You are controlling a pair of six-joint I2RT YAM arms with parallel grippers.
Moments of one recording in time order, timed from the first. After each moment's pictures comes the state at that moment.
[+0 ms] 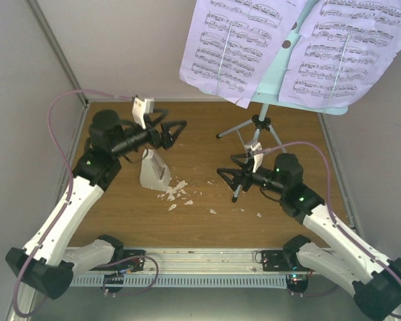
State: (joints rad) left arm -0.32 1.11 1.22 -0.15 0.57 -0.32; right arm 0.57 0.85 0.72 -0.01 -0.48 0.26
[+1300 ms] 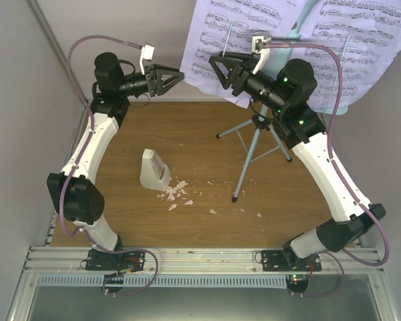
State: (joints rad) left arm -0.17 1.70 1.74 0.12 1.14 -0.60; right arm 0.50 1.49 1.79 -0.06 -0.44 0.48
